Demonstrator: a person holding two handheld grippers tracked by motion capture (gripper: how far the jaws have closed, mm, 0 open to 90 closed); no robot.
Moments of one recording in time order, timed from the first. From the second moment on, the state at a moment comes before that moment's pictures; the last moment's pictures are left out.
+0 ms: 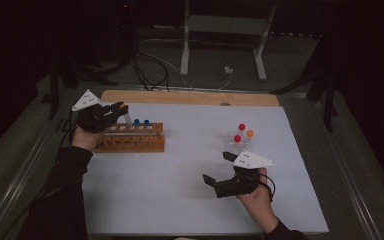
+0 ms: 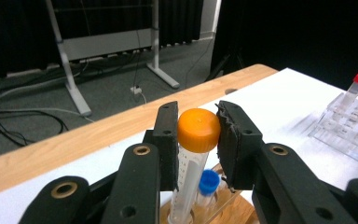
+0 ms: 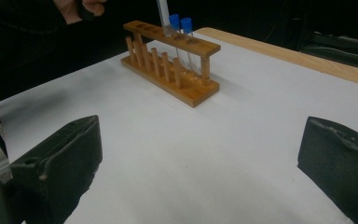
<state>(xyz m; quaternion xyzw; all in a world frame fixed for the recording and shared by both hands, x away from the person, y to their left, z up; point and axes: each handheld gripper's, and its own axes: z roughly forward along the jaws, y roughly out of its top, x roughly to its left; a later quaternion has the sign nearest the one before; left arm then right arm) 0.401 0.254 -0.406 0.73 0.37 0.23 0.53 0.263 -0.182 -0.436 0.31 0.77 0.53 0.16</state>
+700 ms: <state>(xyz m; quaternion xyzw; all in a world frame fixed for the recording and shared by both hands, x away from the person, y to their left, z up) 0.403 0.248 -0.453 0.75 0.38 0.21 0.49 0.263 -0.182 -0.437 0.31 0.77 0.53 0.15</state>
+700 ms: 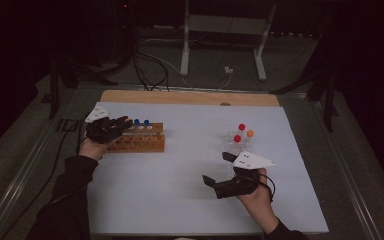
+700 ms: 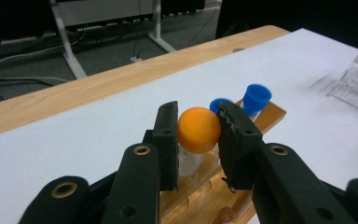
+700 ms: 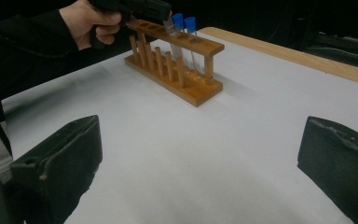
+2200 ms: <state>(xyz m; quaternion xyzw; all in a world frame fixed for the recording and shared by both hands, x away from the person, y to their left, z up) 0.346 0.243 -0.432 0.76 0.33 0.16 0.54 0.276 -0.220 -0.415 0.33 0.75 0.54 0.21</state>
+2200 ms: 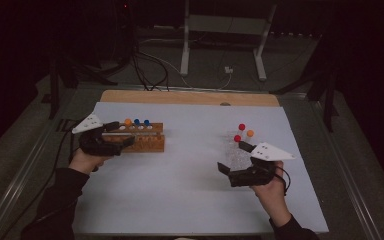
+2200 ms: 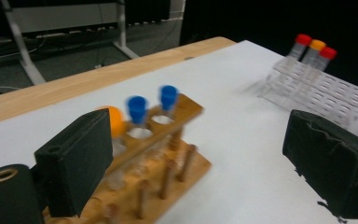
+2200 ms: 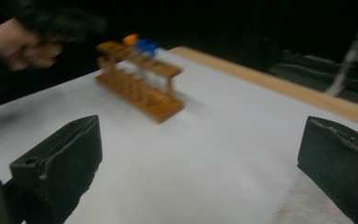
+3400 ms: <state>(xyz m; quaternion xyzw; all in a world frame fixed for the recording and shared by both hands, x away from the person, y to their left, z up) 0.308 0.202 -0.448 0.78 0.27 0.11 0.55 0.356 -0.283 -0.471 0.46 0.73 0.43 0.26</state>
